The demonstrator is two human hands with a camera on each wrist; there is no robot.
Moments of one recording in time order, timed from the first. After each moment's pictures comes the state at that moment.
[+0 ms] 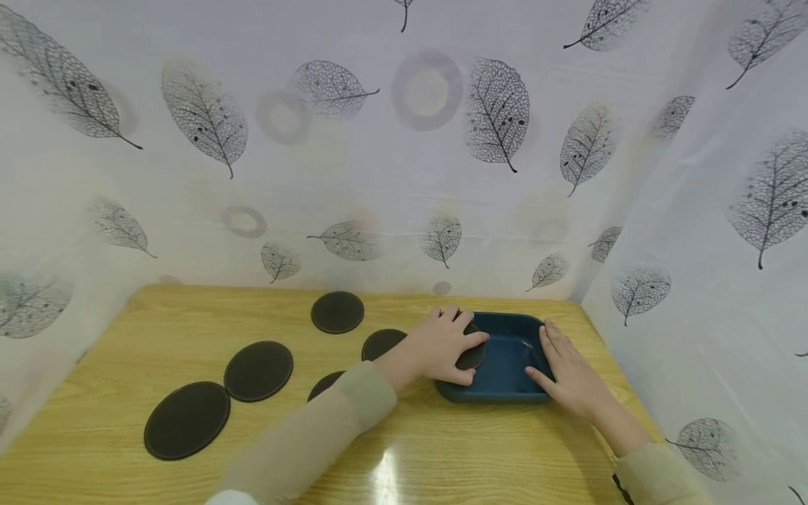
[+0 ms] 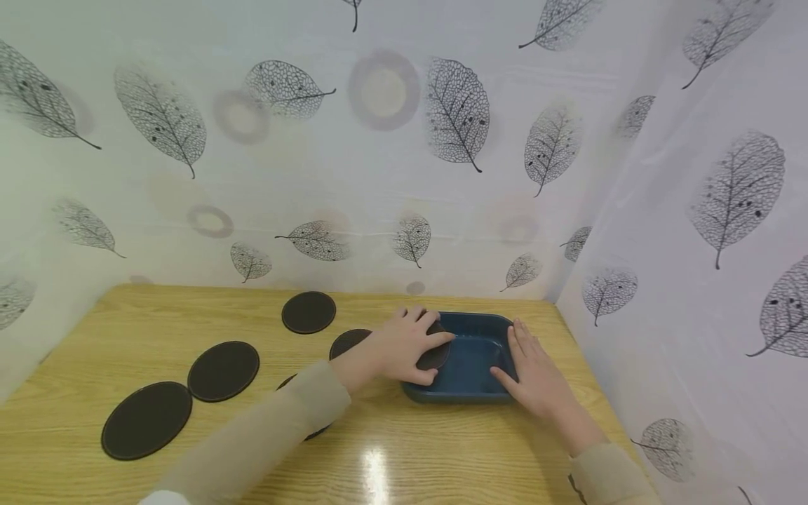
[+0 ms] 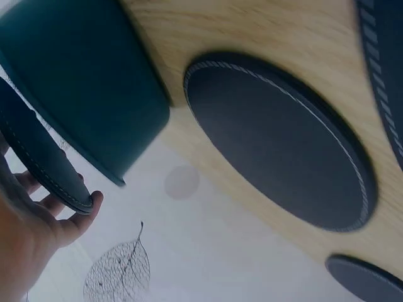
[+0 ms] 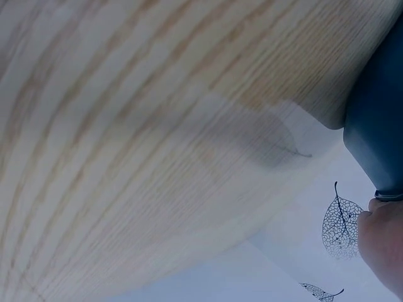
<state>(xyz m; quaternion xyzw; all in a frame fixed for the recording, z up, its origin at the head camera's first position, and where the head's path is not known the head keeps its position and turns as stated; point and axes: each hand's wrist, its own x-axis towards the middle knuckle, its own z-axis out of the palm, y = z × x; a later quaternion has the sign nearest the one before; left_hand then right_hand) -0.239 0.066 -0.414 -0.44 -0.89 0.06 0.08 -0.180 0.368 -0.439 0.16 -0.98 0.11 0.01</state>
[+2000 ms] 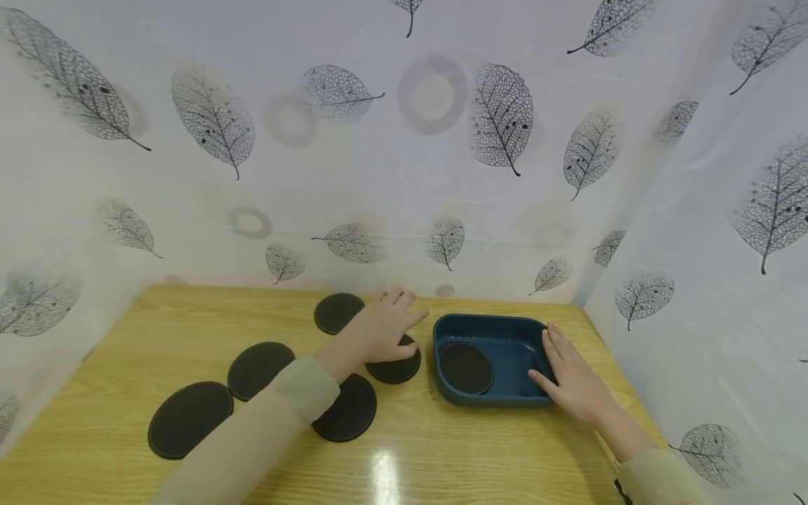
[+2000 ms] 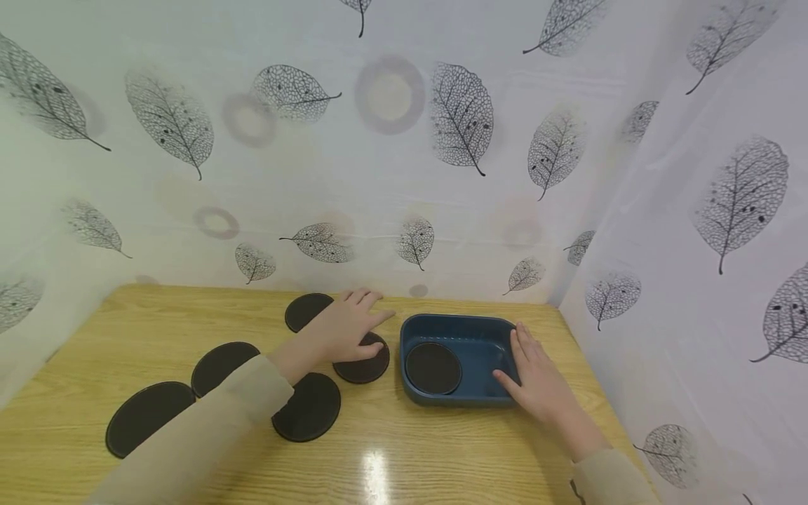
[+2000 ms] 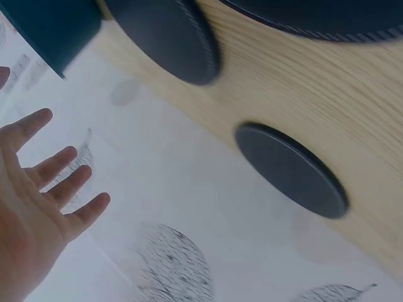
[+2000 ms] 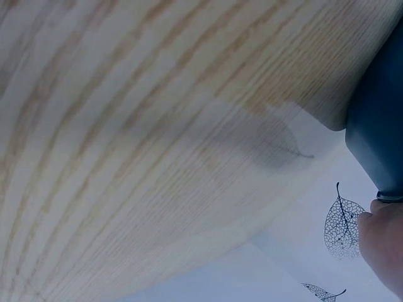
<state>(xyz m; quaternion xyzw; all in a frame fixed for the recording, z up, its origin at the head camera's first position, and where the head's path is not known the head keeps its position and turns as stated) -0.252 -0.028 -0.403 -0.39 -0.92 0.00 0.07 -0.178 0.370 -0.441 0.16 -0.98 0.12 0.03</state>
